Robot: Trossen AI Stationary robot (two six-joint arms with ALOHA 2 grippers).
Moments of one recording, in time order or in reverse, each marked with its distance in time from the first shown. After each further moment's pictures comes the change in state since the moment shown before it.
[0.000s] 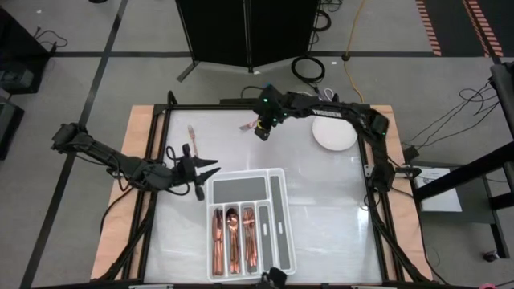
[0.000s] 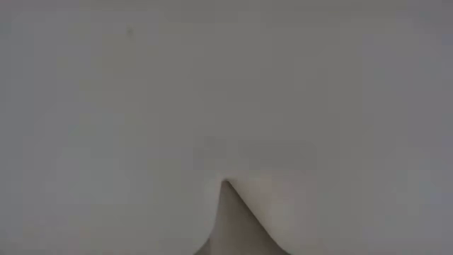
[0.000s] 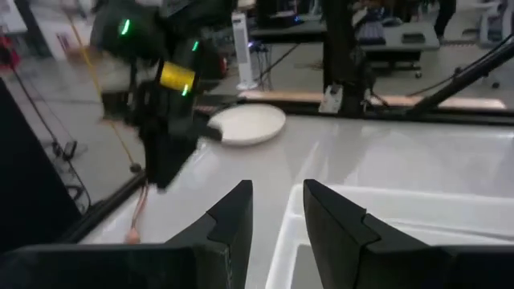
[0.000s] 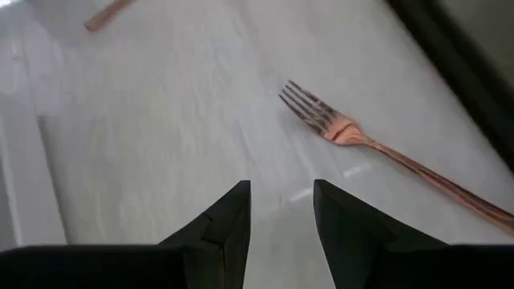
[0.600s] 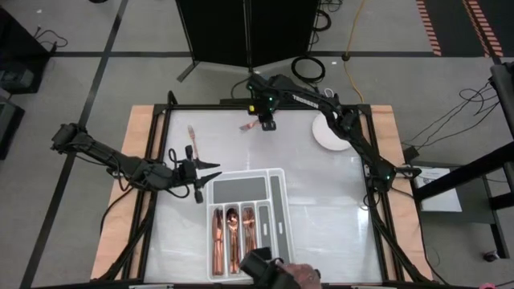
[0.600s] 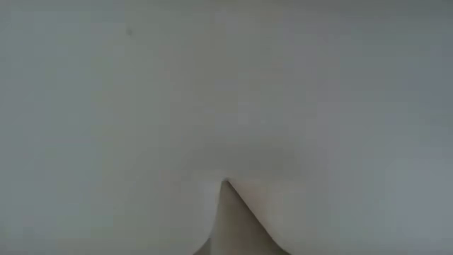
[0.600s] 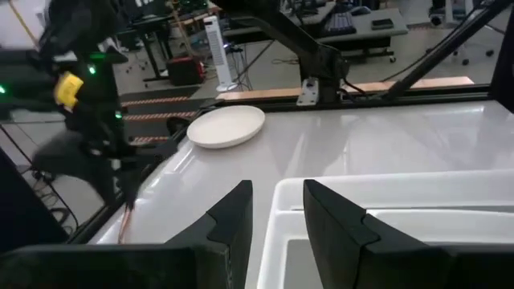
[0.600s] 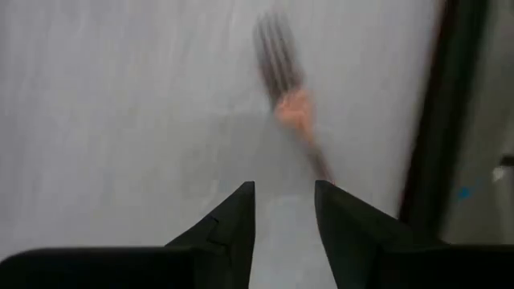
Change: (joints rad) left arm 0.011 0.000 0.001 0.001 0.089 0.092; right arm -0.071 0.413 0.746 -0.671 0.058 -0.762
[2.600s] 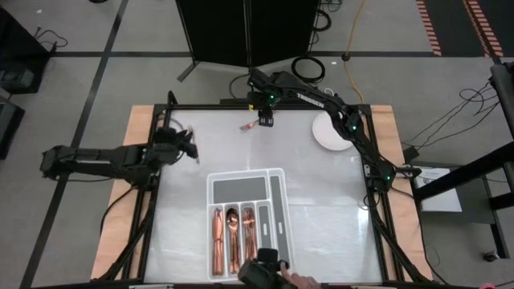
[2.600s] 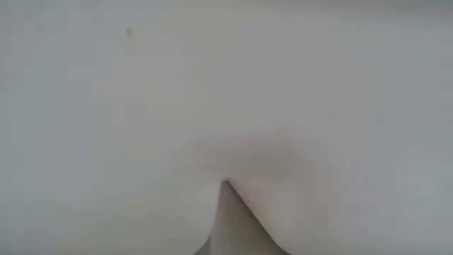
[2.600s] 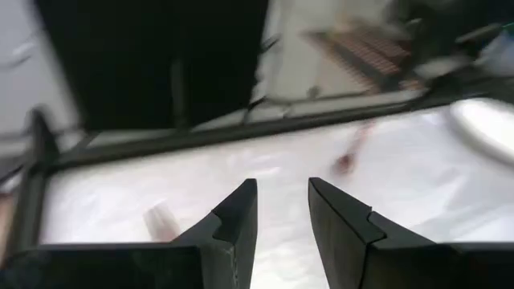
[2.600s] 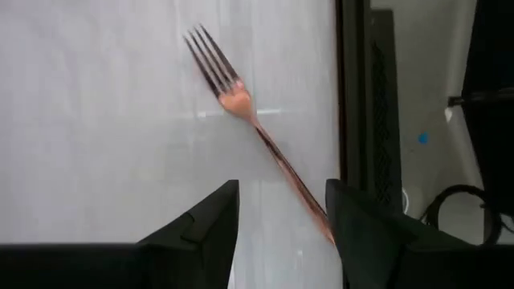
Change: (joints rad) left arm 0.423 -0.247 -0.037 -0.630 -0.254 -0.771; right arm 0.018 -0.063 -0.003 -0.009 0.156 0.223
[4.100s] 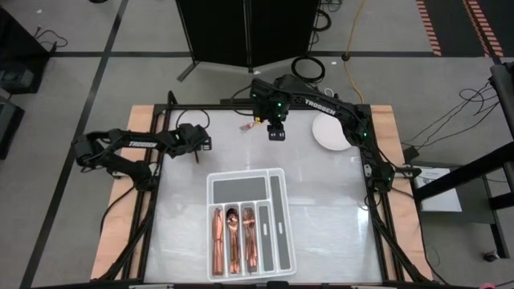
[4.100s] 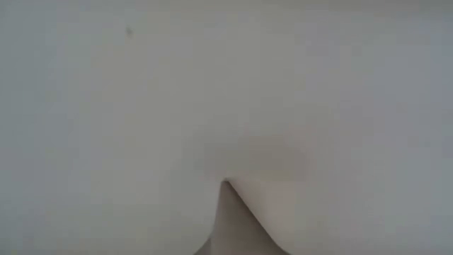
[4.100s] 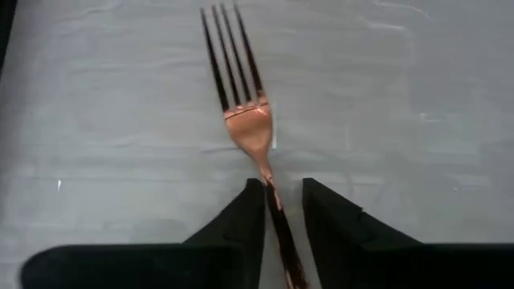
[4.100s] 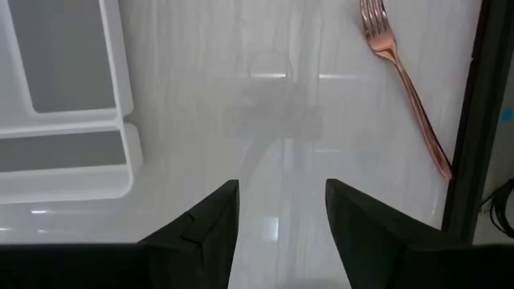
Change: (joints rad) left arm 0.518 0.762 0.025 0.152 0.486 -0.232; right arm 0.124 -0.154 0.000 -0.350 -0.084 0.069
